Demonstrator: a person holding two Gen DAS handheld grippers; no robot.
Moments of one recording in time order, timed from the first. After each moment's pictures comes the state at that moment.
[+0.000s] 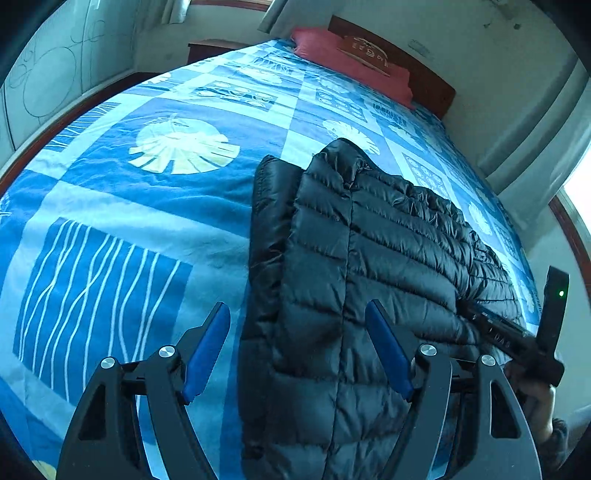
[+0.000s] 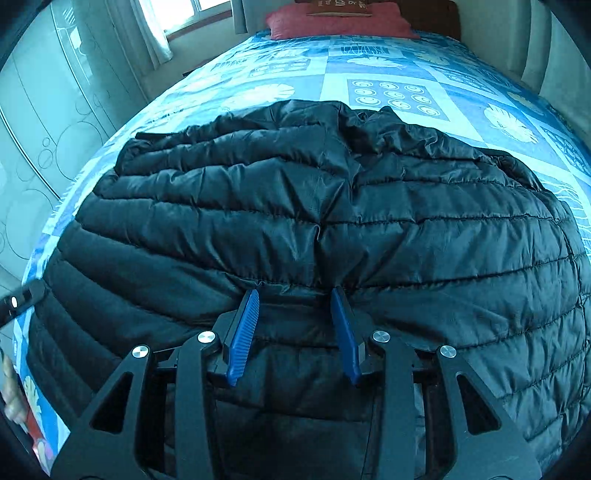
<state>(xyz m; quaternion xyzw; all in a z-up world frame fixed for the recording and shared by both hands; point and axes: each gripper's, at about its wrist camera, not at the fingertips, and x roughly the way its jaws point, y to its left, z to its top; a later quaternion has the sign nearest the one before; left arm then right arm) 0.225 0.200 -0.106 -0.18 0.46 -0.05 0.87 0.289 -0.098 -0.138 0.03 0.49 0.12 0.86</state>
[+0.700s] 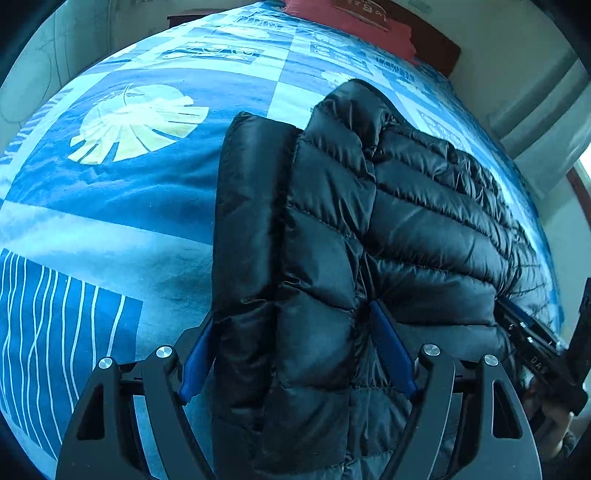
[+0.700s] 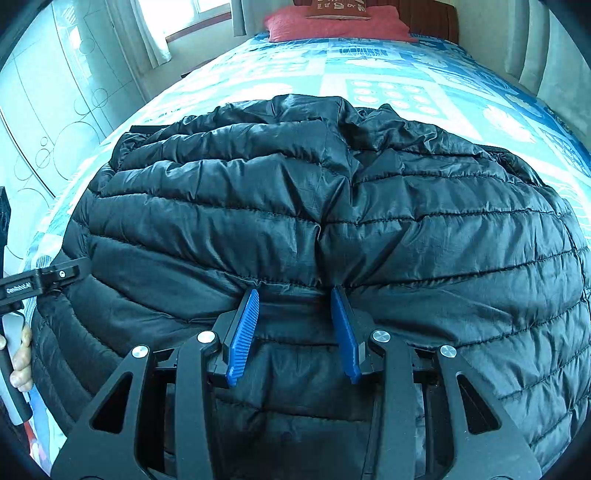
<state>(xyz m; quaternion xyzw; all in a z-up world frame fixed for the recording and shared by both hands) 0.284 0.182 -0.150 -0.13 0.53 -0.06 0.83 0.281 -0.094 -0.145 0.03 0.48 0.11 0.87</state>
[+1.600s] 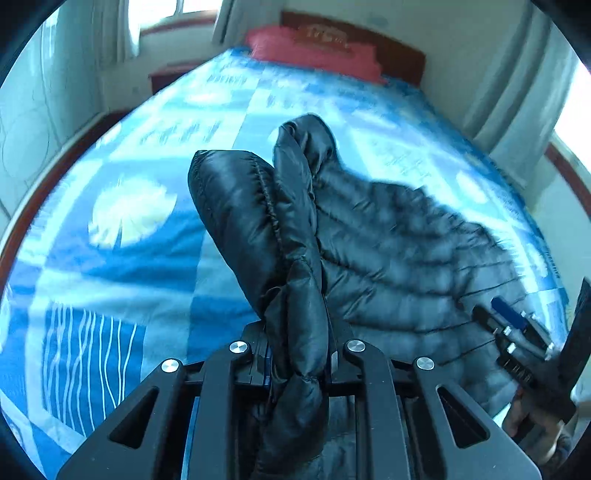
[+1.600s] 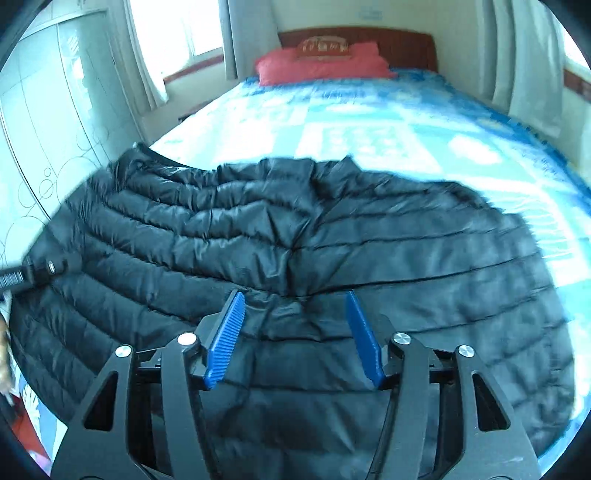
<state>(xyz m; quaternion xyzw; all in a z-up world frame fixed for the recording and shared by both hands) 0.248 0.123 -0.042 -0.07 0.46 -0.07 0.88 0.220 -0.158 -0.087 0.05 0.39 0.09 0.92</state>
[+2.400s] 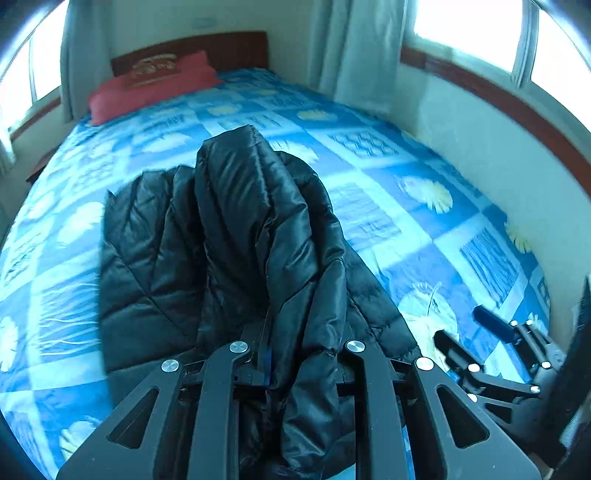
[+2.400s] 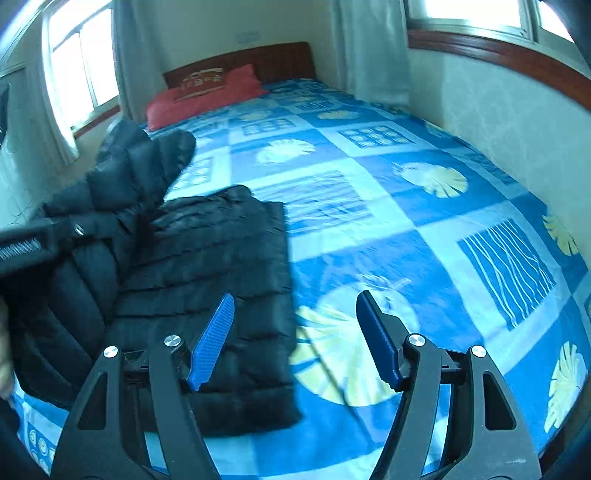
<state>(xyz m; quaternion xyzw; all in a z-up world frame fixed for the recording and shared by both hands) 0.243 -0.196 -0.039 0.07 0.44 -0.25 0.86 0.143 -0.381 -0.081 0.10 0.38 -0.09 0.91</state>
